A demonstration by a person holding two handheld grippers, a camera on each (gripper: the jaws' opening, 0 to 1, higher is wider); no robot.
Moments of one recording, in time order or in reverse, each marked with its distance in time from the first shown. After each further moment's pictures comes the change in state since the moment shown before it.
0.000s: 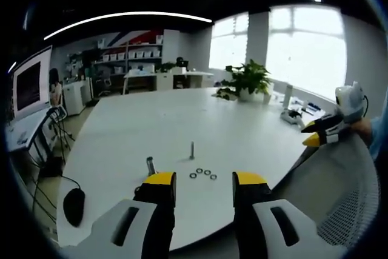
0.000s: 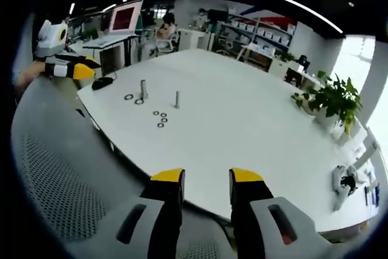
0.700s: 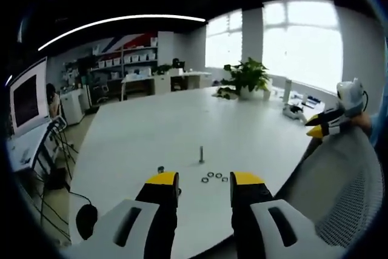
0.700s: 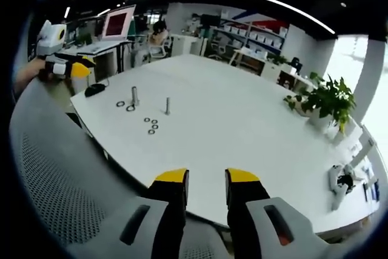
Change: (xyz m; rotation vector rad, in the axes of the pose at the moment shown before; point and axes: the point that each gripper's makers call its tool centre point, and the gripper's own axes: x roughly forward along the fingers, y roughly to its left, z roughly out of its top) left arm 0.006 0.034 0.013 0.077 0.009 -0.007; right arm 0.003 -0.021 0.005 0.028 -0.040 -0.047
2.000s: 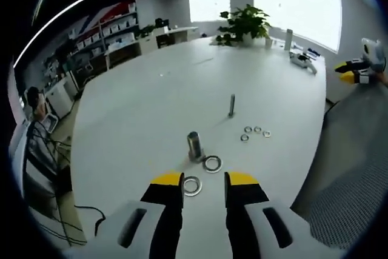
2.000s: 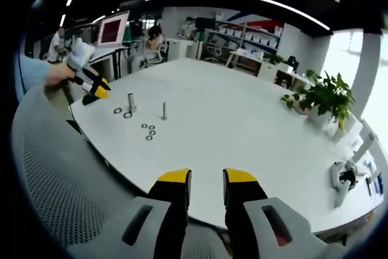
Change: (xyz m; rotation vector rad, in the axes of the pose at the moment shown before) left arm 0.076 0.088 -0.078 0.127 0.372 -0.067; right arm 0.001 0.001 0.006 0.040 -0.020 -0.002
